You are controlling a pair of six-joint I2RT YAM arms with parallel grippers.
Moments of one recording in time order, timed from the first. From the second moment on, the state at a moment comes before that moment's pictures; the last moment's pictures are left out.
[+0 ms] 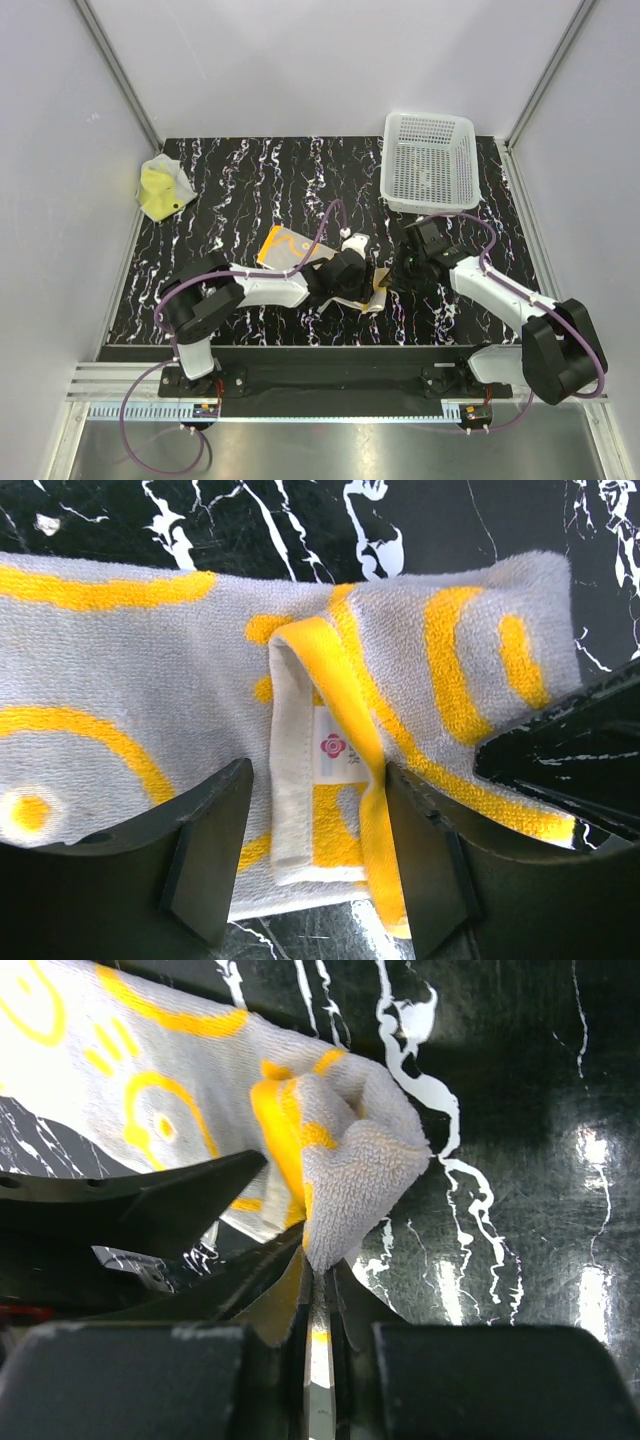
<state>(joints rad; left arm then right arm) -1.04 1.80 0.96 0.07 -0.14 -0.64 0.46 1.28 0.72 -0.46 -0.18 0.89</state>
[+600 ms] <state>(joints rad) -1.03 1.79 0.95 0.06 -0.17 -0.64 0.54 1.47 0.80 -0.43 -0.10 0.90</state>
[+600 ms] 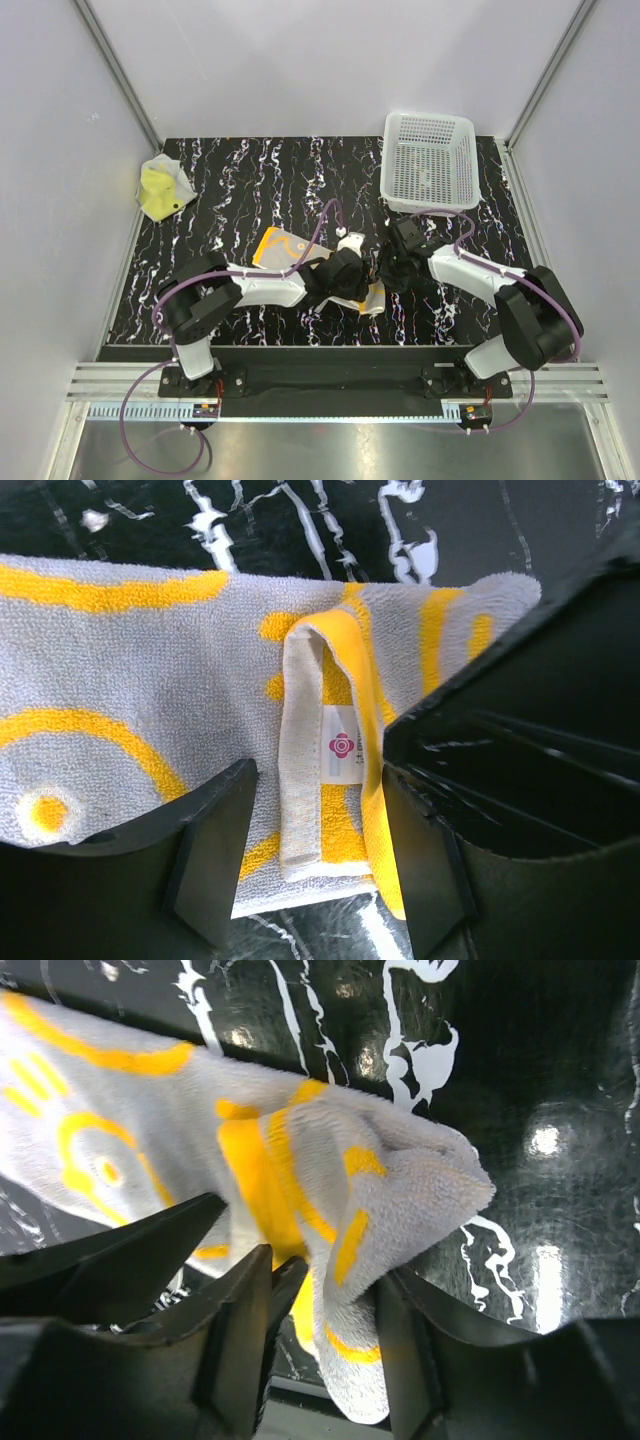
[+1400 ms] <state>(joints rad) -1.08 1.51 0.84 -0.13 -0.40 -0.64 0.60 1.43 0.75 -0.34 -0.12 0.96</state>
